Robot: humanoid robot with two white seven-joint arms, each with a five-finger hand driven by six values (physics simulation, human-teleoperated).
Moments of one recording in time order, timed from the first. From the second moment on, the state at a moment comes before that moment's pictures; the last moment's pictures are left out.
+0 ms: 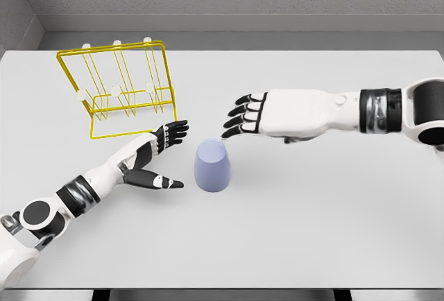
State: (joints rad) left arm -0.24 0.71 -0.75 -1.62 0.65 -0.21 -0.17; right arm -0.70 -0.79 0.66 -1.77 0.31 -0.62 0.61
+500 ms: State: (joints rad) left arm -0.26 0.67 -0.77 -1.62 0.65 -0.21 -0.17; right arm -0.26 -0.84 0.14 -1.61 0.09 -0.61 0.61
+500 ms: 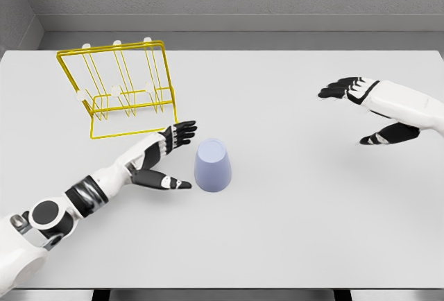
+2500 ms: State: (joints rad) left arm -0.31 0.55 -0.81 -1.58 0.66 -0.11 -0.17; right arm -0.25 -0.80 0.10 -1.56 0.08 -0.61 0.61
